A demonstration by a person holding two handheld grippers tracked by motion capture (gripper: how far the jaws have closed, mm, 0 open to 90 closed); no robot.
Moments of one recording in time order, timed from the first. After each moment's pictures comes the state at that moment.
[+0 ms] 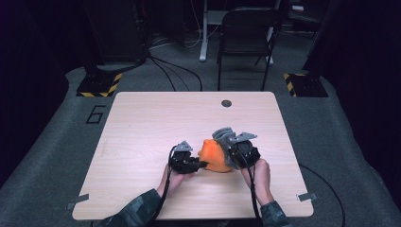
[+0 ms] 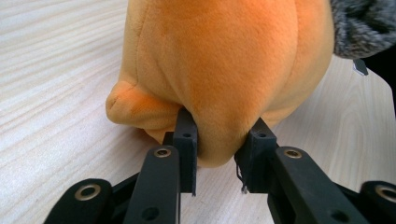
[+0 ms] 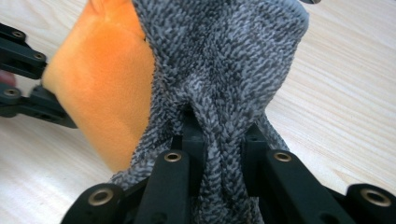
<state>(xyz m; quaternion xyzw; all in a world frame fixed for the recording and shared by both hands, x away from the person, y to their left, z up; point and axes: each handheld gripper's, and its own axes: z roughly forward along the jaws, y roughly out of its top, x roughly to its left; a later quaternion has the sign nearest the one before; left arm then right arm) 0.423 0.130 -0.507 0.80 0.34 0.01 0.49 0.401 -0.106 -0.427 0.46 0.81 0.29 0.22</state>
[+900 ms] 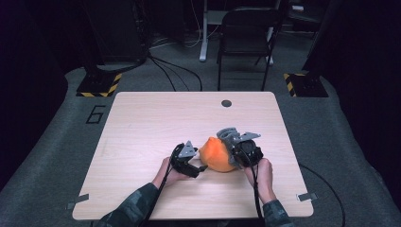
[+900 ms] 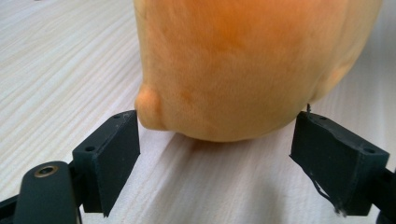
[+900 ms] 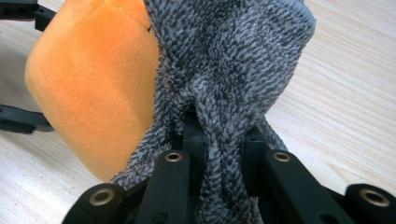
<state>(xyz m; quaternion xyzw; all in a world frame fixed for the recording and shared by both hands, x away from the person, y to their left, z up) 0.438 0.130 -0.518 0.87 0.20 0.14 0.44 0.410 -0.118 -0.435 0.46 0.81 0.29 0.22</state>
